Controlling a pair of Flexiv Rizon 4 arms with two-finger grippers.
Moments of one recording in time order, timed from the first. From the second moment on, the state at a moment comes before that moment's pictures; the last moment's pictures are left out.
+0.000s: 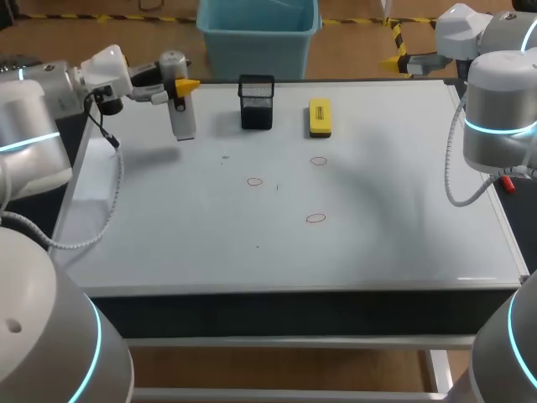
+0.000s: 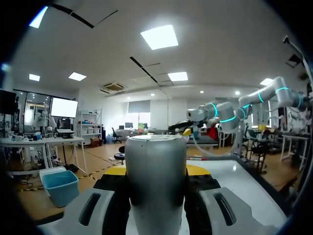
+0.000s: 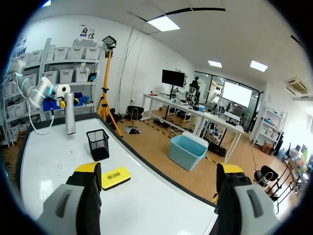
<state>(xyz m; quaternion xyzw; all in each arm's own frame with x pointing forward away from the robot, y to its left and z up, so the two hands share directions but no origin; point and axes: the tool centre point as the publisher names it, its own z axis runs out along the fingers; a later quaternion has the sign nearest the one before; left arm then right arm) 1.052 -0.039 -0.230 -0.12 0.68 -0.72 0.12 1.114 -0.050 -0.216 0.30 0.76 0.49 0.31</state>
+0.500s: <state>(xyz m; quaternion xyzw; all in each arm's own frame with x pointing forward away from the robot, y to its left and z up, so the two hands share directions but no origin) 1.052 -0.037 -0.230 -0.13 0.68 -0.71 0.12 1.114 -0.050 -0.216 0.30 0.76 0.49 0.31</state>
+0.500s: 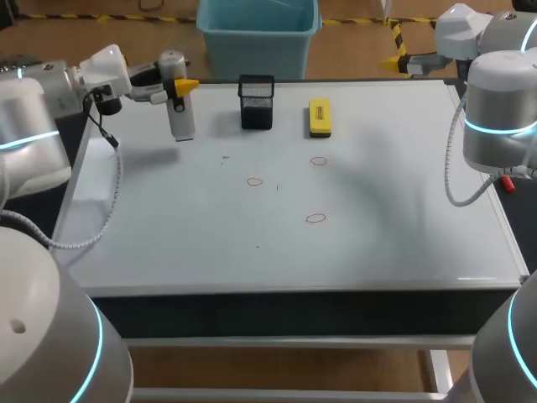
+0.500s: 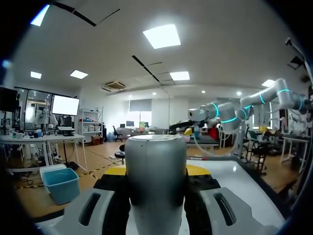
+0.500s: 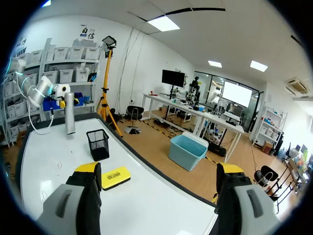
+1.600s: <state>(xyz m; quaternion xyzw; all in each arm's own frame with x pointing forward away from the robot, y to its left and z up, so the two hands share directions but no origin) 1.052 -0.038 -0.230 -0.13 0.68 -0.71 0.12 1.126 0.020 -0.240 0.03 0.88 0.41 0.23</state>
